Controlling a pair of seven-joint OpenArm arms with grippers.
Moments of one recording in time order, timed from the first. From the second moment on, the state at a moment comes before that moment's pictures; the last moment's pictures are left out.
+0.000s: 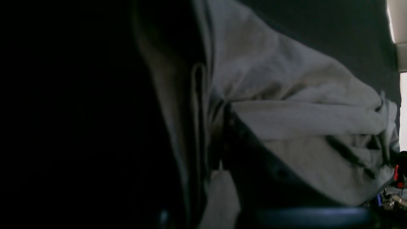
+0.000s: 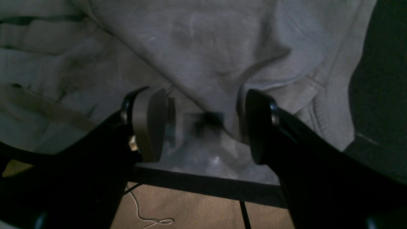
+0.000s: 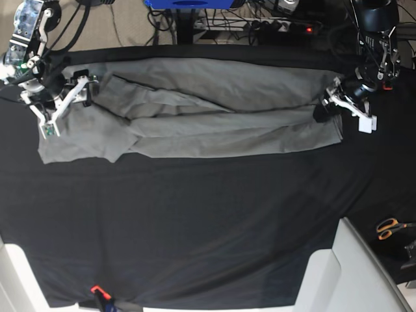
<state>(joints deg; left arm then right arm) 6.5 -22.2 -21.5 50.0 -44.6 -41.9 31.0 -16.7 0.1 25.7 95.4 3.1 34.1 -49.6</state>
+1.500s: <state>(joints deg) 17.6 0.7 -14.4 94.1 9.1 -33.8 32.7 -16.5 0.1 25.7 95.4 3.1 34.1 -49.6</state>
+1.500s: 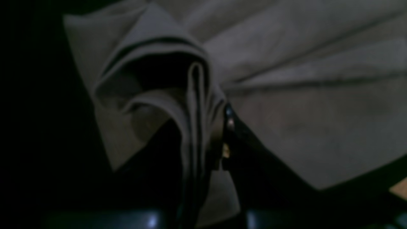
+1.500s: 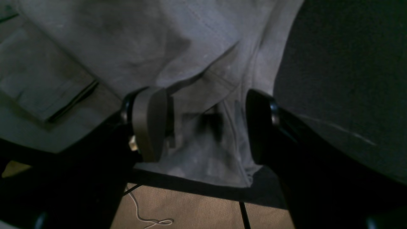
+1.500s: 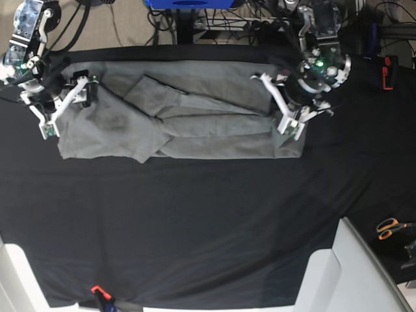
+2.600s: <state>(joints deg) 11.7 5.3 -6.3 83.7 0.6 -20.4 32.6 -16.5 0.1 25.7 95.4 3.1 34.1 -49.6</state>
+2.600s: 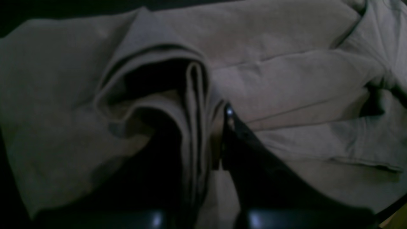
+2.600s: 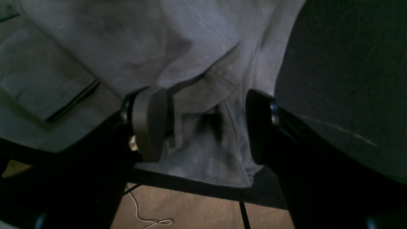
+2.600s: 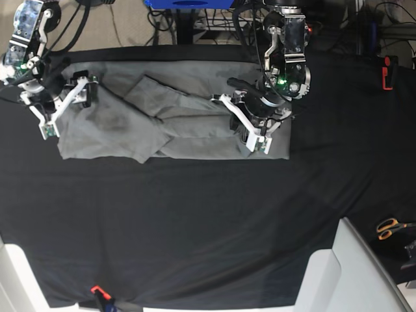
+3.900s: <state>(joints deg) 9.4 5.2 -0.5 78.8 -4.5 -20.0 32.5 -15.7 0.5 25.7 95.4 2.9 34.1 -49.6</state>
